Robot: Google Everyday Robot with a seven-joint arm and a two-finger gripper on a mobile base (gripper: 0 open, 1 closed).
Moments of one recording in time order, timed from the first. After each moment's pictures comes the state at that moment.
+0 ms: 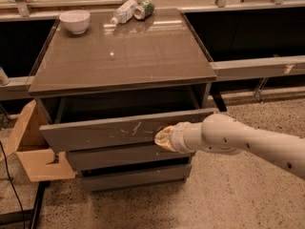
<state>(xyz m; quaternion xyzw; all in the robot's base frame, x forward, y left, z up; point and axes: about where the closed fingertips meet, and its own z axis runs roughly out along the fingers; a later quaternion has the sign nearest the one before) 0.575 -0.043 0.619 -0.57 0.70 0.11 0.40</state>
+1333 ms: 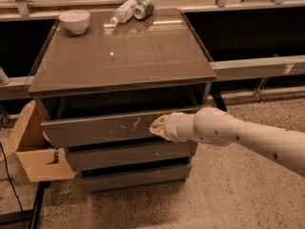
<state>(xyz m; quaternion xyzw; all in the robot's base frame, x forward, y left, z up) 0.621 -0.027 0.632 -0.59 0.67 0.07 0.45</state>
